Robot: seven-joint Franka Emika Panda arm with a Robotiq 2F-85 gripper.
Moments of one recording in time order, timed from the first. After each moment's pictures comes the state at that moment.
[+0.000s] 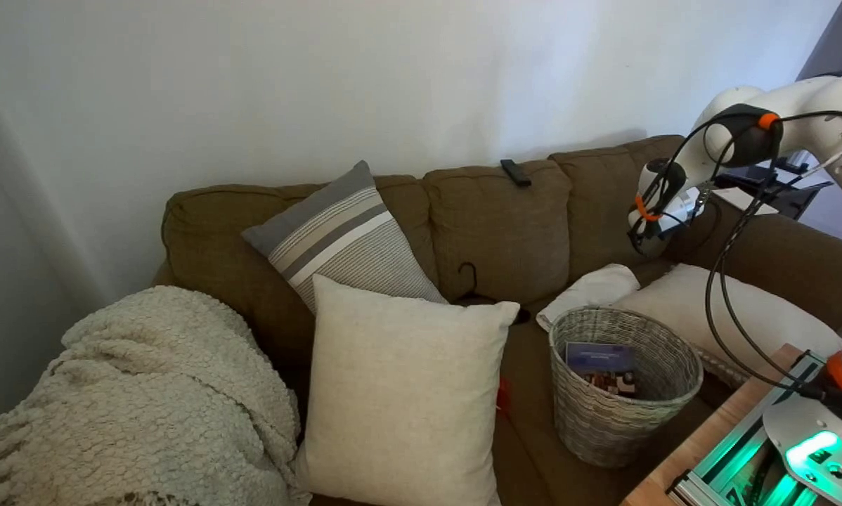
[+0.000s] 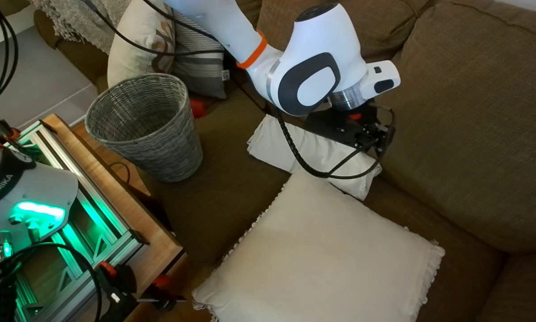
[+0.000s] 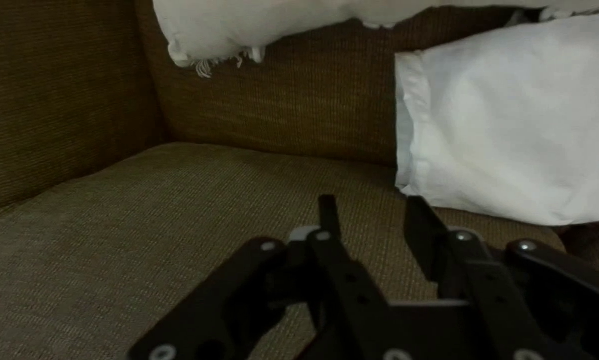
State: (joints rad) arm -0.24 1.07 -0.46 -1.63 -0.15 2.96 -0.19
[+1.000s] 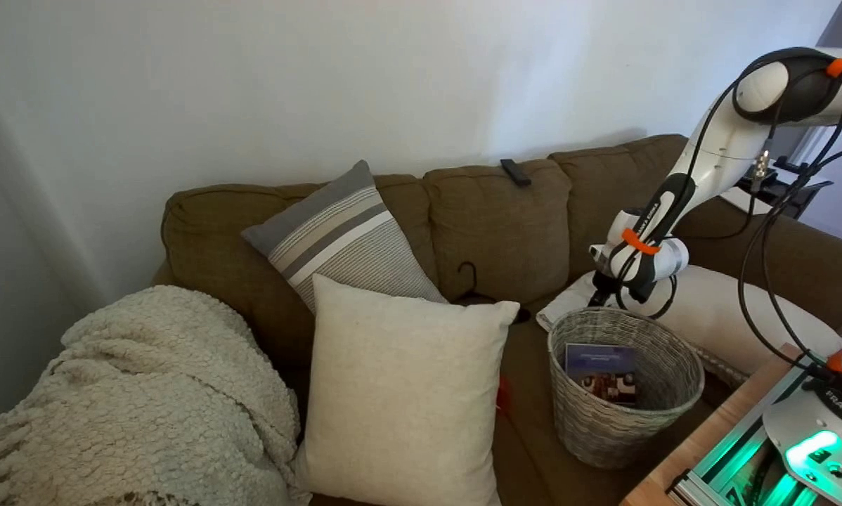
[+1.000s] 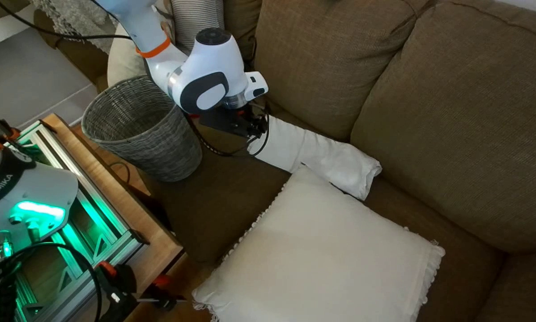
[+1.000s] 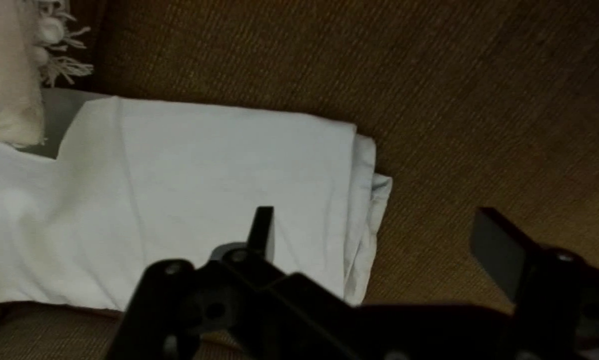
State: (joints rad) arm -0.35 0.87 0.03 -2.22 -0.26 3.10 -0.42
